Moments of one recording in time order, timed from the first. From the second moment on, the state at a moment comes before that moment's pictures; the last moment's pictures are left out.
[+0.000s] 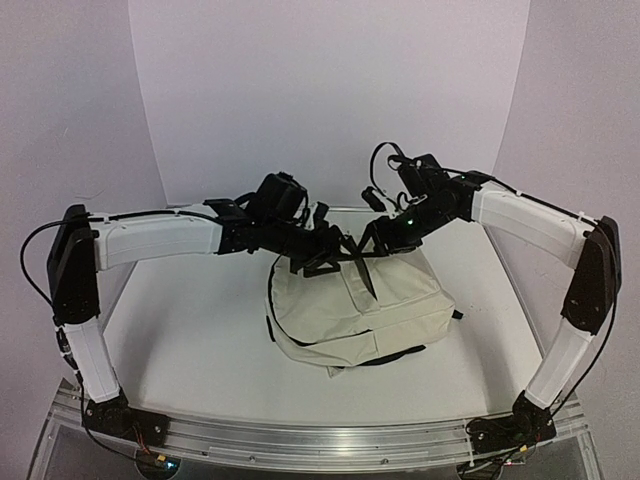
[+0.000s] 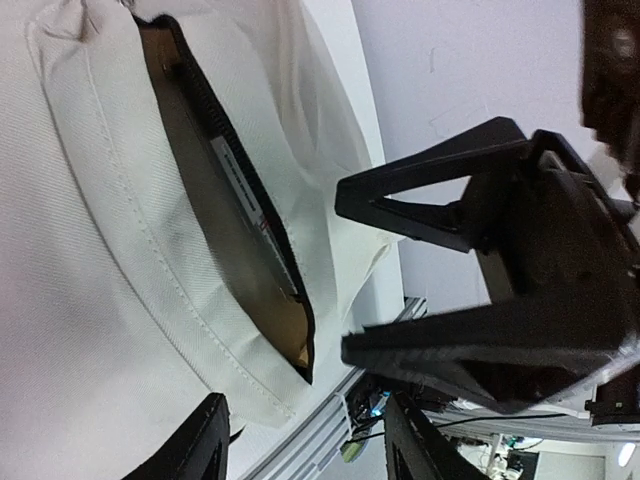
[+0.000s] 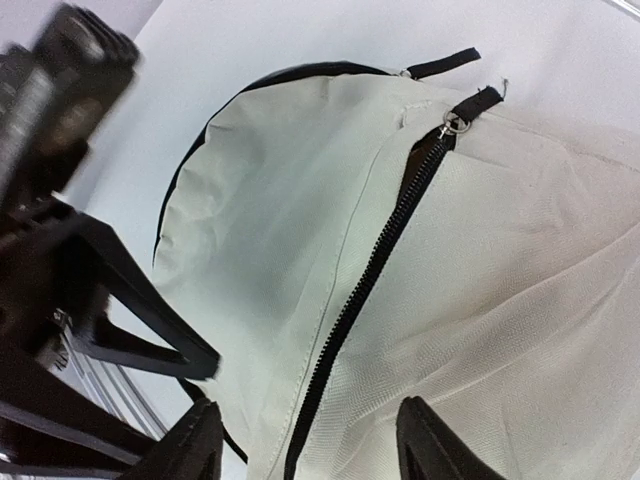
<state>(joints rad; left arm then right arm) -0.90 1.86 1.51 -0.25 0.42 -0.97 0.60 1.74 1.57 -0.78 -0.37 0.15</state>
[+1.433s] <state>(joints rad) -0.94 2.39 2.37 -1.03 -0.03 -0.89 0.50 1.75 1.37 -0.69 -0.52 0.12</state>
